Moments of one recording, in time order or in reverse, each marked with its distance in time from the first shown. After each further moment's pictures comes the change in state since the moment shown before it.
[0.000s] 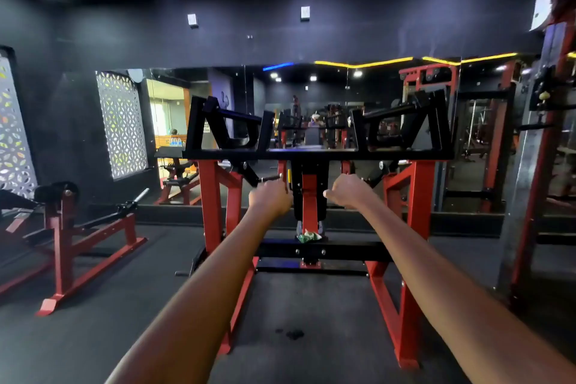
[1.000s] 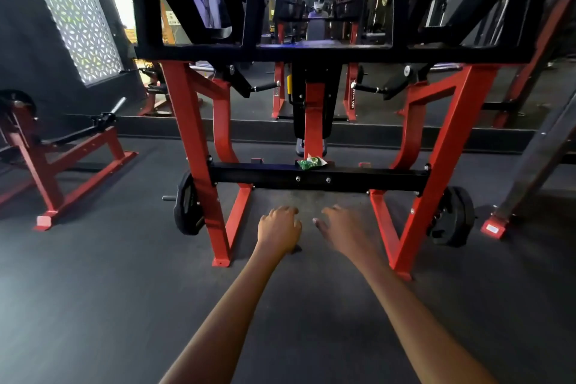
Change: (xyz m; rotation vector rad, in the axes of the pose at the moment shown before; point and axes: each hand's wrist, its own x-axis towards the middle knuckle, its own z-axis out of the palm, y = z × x) left_hand 0.066 -0.080 0.275 -0.093 -0.283 -0.016; right_hand 0.090 0.058 0.291 0.011 -0.105 -0.079
